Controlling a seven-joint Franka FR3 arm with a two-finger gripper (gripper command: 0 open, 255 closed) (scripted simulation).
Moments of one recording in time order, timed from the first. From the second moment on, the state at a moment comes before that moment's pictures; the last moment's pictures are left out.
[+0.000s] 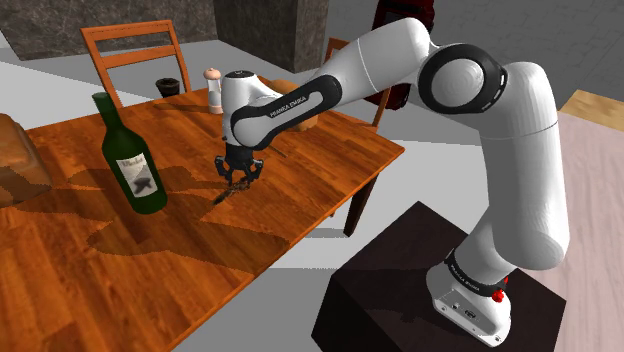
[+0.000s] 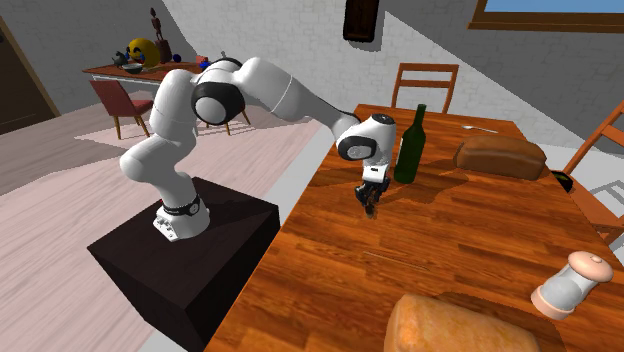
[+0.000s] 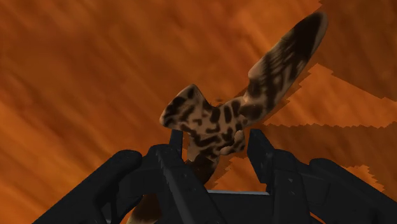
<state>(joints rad) 0.19 0.64 0.31 -1.61 -0.14 2.26 1.18</state>
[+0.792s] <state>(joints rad) 0.19 0.61 0.32 -1.60 -0.13 2.22 1.18</state>
